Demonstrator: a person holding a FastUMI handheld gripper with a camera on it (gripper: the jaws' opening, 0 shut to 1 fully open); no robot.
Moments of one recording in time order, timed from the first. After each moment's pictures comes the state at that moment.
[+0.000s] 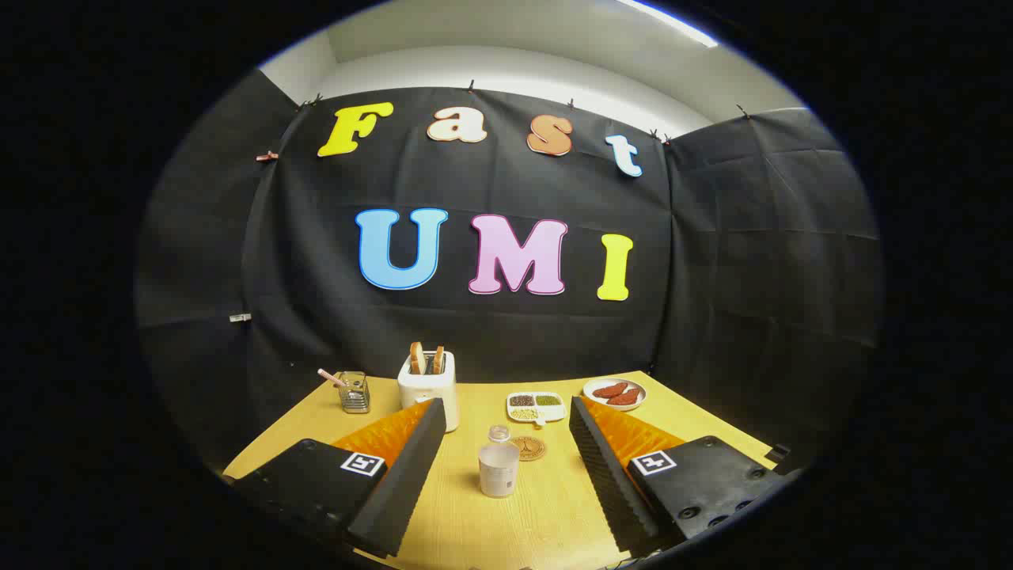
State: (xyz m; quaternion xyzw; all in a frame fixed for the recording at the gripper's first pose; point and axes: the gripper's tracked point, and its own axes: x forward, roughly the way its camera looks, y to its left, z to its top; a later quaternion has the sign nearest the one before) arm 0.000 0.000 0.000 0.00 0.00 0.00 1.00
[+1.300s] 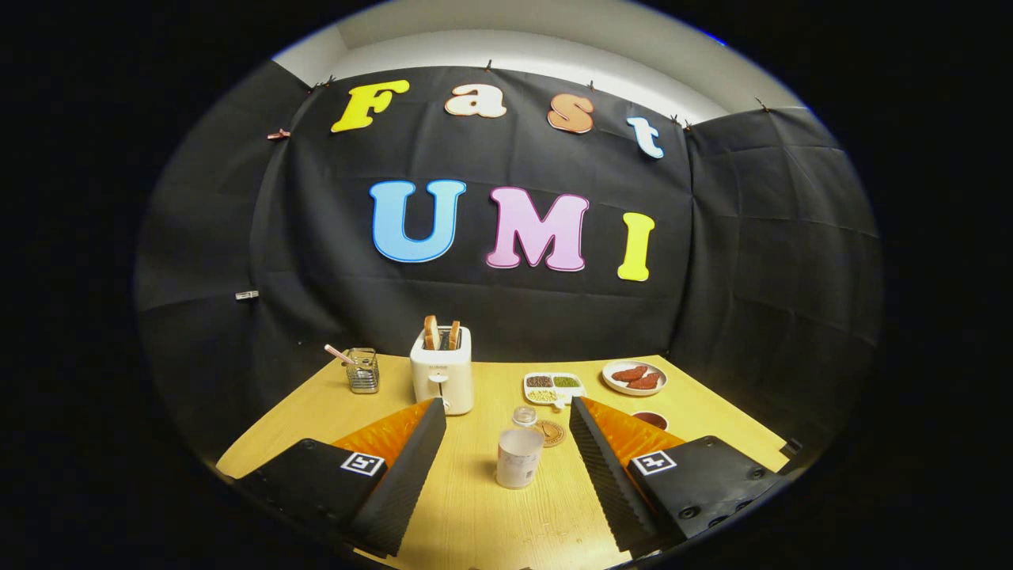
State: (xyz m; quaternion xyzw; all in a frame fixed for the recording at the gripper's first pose) arm 0.029 0.018 -0.040 -0.01 0.04 0.01 1.00
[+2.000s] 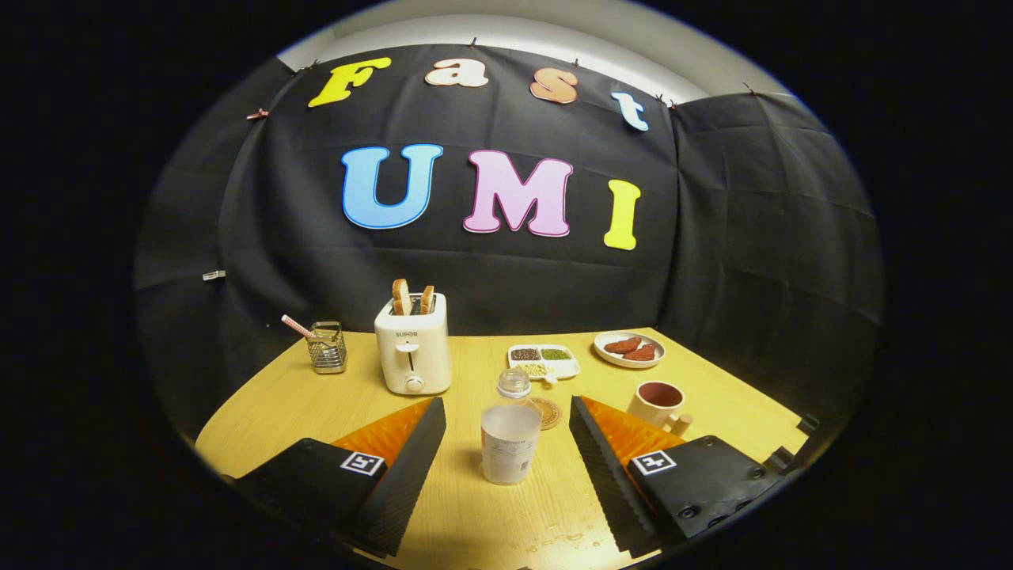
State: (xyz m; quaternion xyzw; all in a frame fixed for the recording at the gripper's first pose) arm 0.085 0.014 -0.126 0.00 0.07 -0.02 1.00
